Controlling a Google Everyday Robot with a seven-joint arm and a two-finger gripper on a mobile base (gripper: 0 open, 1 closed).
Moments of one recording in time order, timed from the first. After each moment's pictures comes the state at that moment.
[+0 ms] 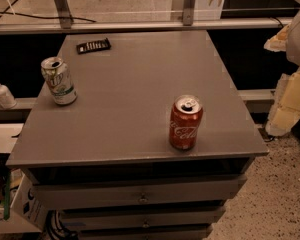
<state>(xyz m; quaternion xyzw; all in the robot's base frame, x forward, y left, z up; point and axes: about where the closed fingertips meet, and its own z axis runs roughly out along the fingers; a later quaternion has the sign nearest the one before) 0.438 -0.217 0.976 -0.60 0.78 -0.03 0.16</state>
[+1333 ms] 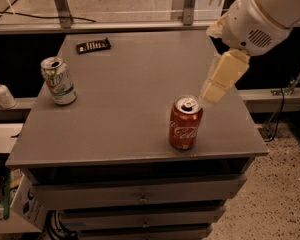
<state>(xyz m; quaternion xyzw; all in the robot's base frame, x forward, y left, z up) 0.500 -0.119 0.977 -0.62 0.74 0.05 0.26</state>
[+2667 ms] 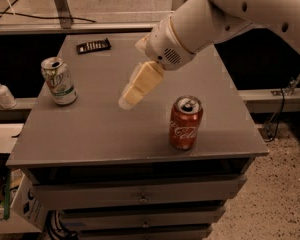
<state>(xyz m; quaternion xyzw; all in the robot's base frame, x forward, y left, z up) 0.532 0.035 0.942 -0.61 0.68 0.21 0.33</state>
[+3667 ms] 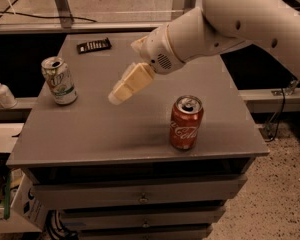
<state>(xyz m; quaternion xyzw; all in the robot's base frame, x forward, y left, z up) 0.556 0.055 0.932 -0.57 0.68 0.25 0.39</state>
